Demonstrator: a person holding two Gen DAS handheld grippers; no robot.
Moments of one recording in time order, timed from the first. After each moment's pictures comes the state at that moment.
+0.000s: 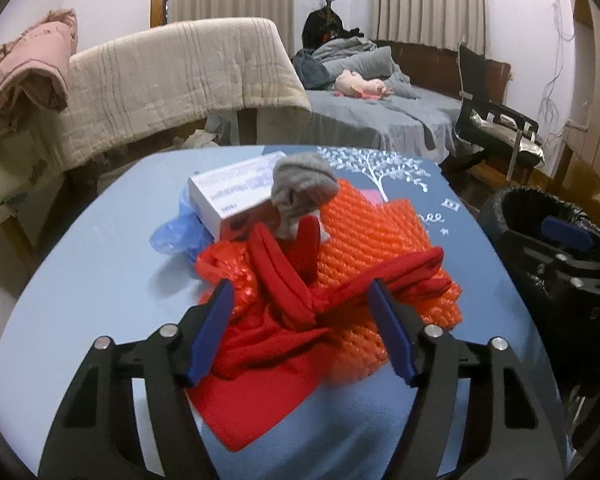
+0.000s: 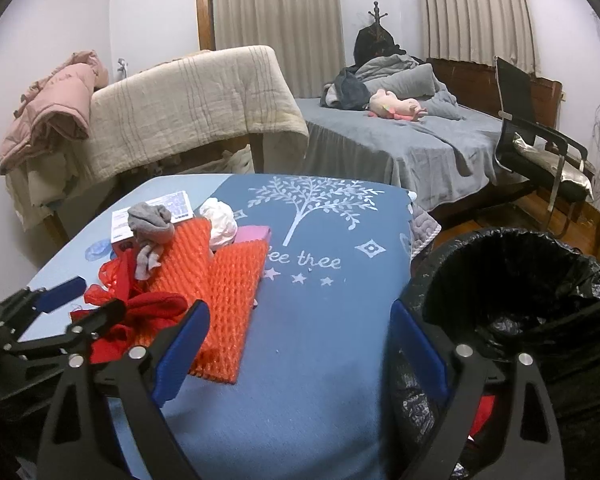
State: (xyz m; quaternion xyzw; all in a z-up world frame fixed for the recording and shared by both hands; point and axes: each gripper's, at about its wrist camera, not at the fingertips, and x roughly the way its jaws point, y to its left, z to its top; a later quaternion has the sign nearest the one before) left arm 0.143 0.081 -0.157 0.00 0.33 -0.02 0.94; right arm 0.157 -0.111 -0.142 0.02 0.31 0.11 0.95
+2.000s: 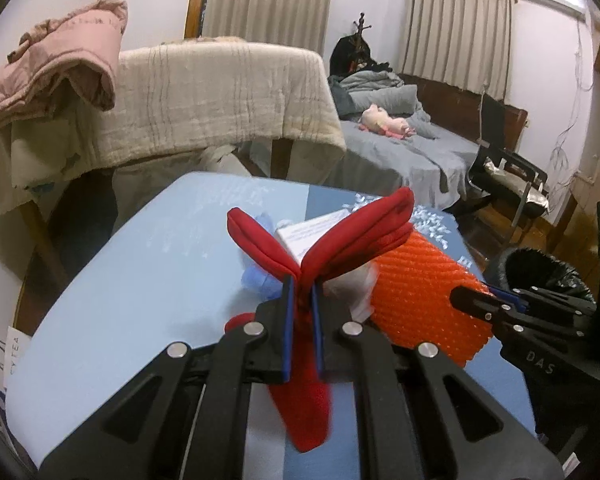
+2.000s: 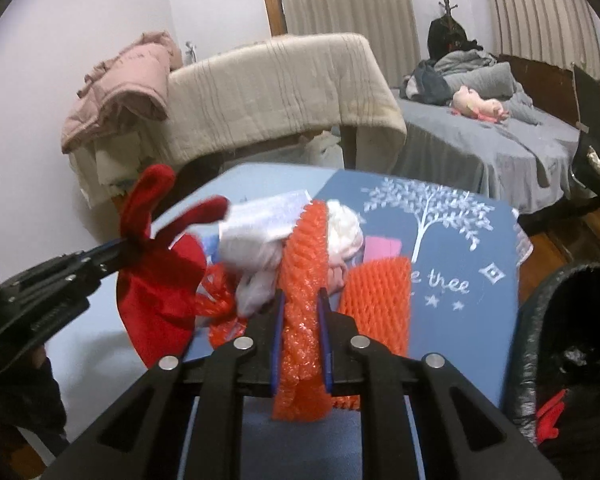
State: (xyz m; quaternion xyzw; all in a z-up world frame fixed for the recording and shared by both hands) left arm 0.118 0.144 -0.100 -0.06 0.28 0.00 0.96; right arm 0.159 -0.038 -0.120 0.01 0.32 0.24 0.92
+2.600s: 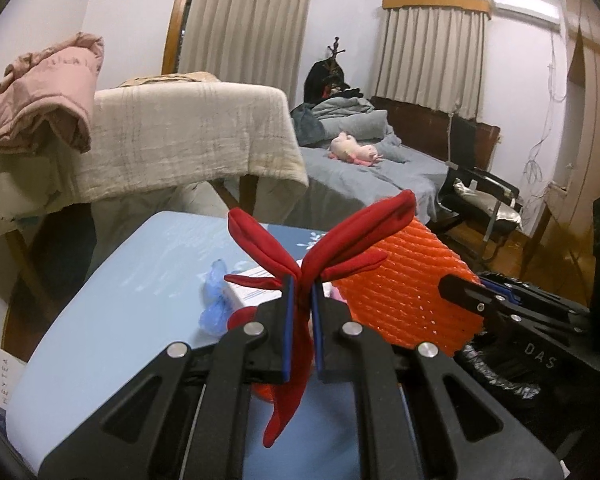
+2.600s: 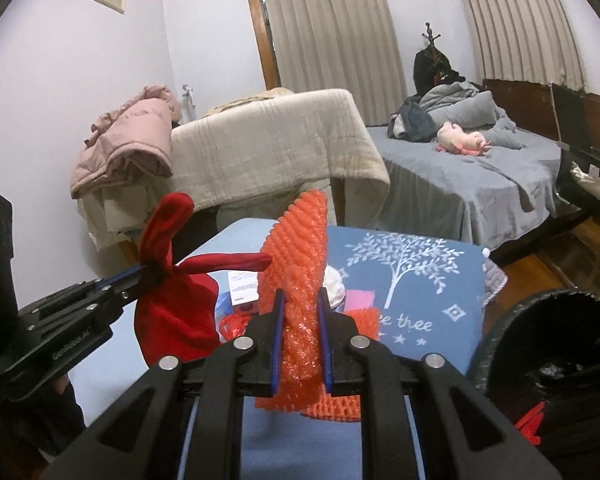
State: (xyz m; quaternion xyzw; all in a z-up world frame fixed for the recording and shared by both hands) left arm 0.101 0.105 -0.052 -0.06 0.24 -0.04 0.97; right arm 0.136 -0.076 -0.063 0.05 0.25 0.23 0.94
